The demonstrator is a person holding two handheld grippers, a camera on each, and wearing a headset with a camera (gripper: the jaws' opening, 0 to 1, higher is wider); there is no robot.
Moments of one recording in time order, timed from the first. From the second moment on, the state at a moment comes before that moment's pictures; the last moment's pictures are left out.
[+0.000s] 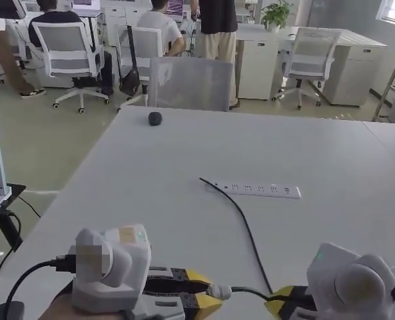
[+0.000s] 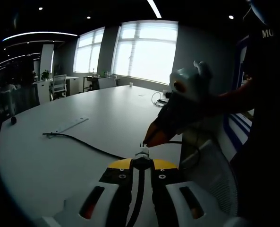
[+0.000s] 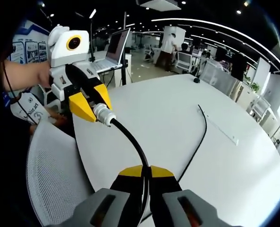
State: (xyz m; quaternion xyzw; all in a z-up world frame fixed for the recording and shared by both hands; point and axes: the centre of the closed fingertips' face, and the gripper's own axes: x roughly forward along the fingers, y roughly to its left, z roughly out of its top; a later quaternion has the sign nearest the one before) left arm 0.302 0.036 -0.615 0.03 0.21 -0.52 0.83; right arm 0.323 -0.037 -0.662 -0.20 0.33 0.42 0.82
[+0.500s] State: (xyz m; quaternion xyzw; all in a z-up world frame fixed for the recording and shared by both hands) left arm 0.302 0.036 -0.618 0.03 0.21 -0.52 0.83; right arm 0.330 -0.061 -0.682 -0.16 0.37 0.37 0.84
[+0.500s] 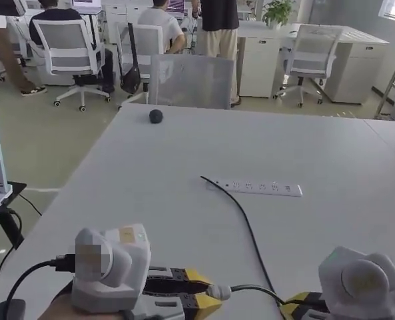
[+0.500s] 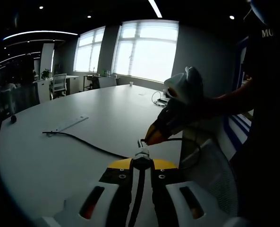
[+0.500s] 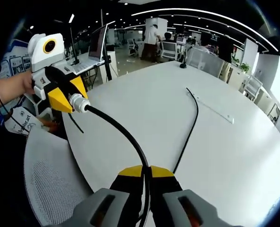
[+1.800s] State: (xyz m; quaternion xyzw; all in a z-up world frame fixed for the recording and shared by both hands) left arm 0.294 0.029 -0.624 0.03 0.23 -0.53 0.82; right arm 0.305 0.014 -0.635 -0.33 0.20 0.51 0.77
